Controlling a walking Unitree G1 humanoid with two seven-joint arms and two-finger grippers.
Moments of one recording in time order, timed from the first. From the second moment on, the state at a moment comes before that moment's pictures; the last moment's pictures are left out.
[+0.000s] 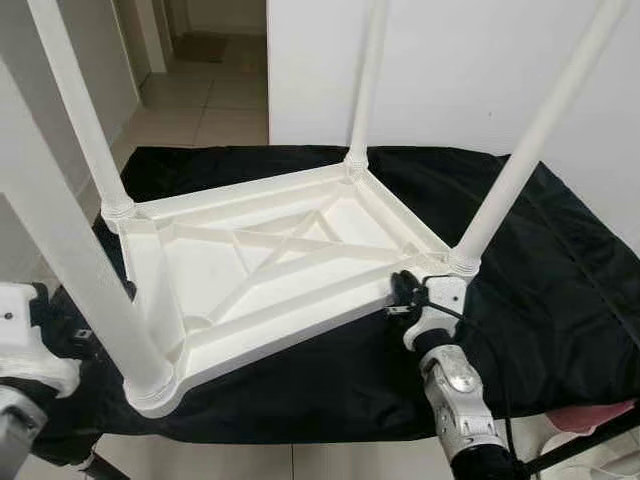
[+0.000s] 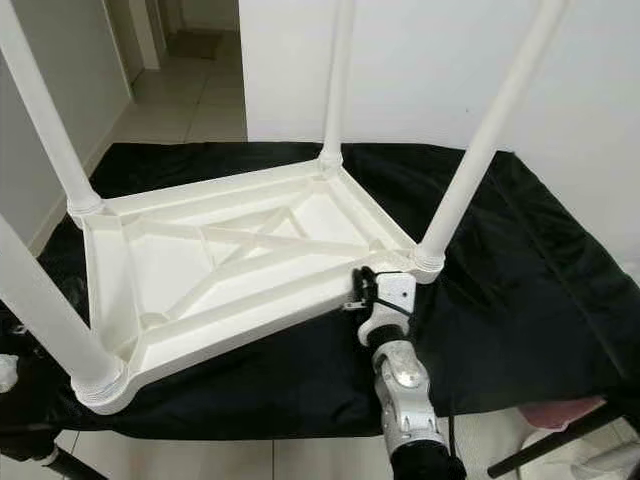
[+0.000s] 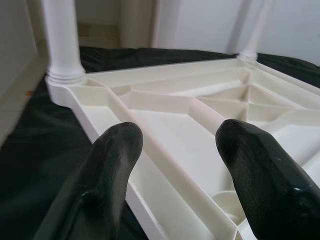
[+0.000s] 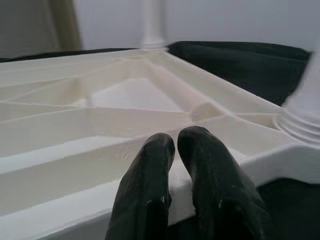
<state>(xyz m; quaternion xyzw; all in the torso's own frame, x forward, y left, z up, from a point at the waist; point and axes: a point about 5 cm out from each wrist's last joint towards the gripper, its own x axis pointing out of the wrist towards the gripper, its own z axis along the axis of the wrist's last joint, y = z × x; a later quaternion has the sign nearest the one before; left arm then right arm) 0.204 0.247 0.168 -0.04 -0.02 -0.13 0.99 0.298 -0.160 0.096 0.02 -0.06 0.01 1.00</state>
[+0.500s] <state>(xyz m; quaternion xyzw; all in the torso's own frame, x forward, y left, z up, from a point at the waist) 0.218 0.225 0.149 -0.05 0.01 -0.16 0.99 0.299 -0.164 0.098 0.01 -0.07 -0.02 1.00</state>
